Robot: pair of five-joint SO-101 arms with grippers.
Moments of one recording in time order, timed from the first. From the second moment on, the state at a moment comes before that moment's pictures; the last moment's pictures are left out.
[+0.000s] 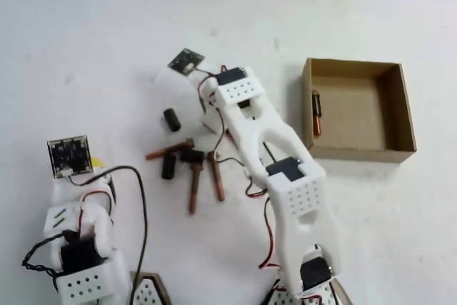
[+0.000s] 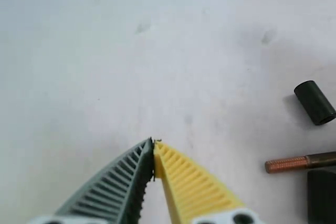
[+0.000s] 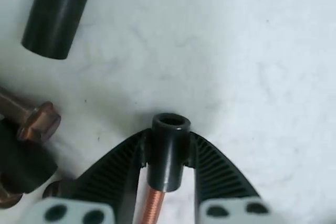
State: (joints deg) left arm -23.6 -103.5 97.1 50.0 -3.3; right arm -27.8 40.0 -19.6 67.2 30.5
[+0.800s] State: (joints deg) left arm -23.6 -103.5 97.1 50.0 -3.3; right arm -27.9 42.3 -25.1 73.1 30.5
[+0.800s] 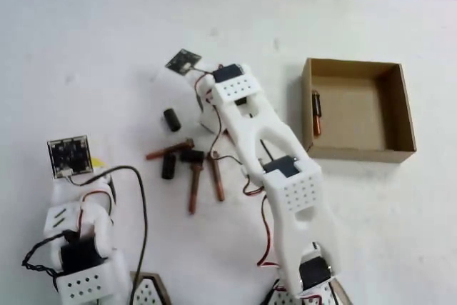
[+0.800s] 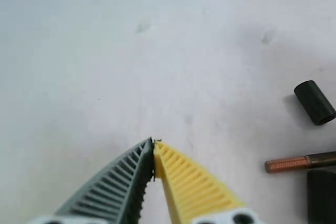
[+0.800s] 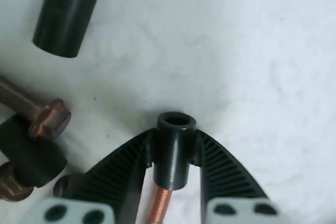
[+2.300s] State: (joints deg) left arm -21.4 -103.5 97.1 53.6 -3.3; right arm -26.0 13.4 -44.0 98.6 30.5
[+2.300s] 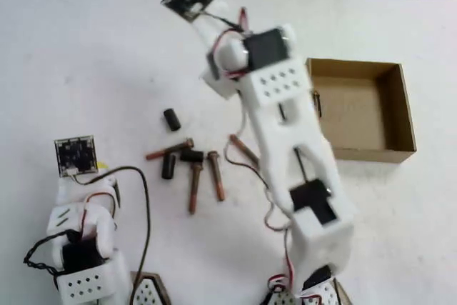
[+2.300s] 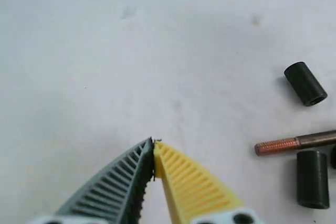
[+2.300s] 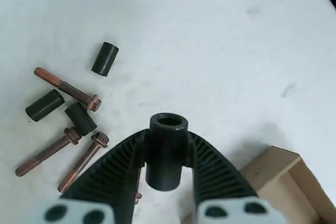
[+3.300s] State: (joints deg) left arm -4.7 -103.6 85.3 70.2 -5.2; right arm -14.5 -63.7 37.3 82.9 30.5
